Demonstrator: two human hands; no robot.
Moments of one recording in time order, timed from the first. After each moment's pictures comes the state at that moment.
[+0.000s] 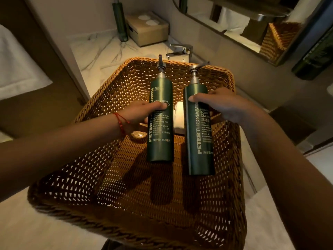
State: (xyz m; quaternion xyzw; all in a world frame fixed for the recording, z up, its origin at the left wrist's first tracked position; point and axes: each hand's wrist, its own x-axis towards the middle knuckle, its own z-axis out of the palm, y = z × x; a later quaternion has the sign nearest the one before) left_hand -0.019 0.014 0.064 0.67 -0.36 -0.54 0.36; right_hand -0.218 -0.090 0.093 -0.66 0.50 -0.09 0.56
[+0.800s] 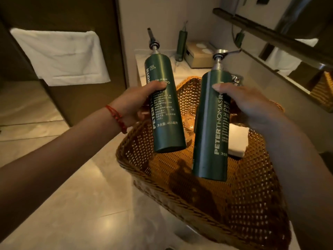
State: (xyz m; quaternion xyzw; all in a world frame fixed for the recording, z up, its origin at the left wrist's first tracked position) left_hand 0.054 0.148 0.131 0.63 -0.27 -0.46 0.57; right_hand -0.139 0.002 0.158 -0.72 0.34 -0.20 0.57
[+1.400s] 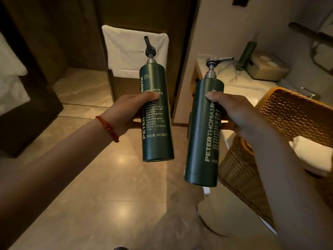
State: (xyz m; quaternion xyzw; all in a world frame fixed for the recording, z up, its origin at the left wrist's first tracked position) left_hand 0.184 0.417 0.106 0.68 -0.21 -0.36 0.61; right_hand 0.037 0.225 0.131 -0.75 0.25 -0.13 0.60
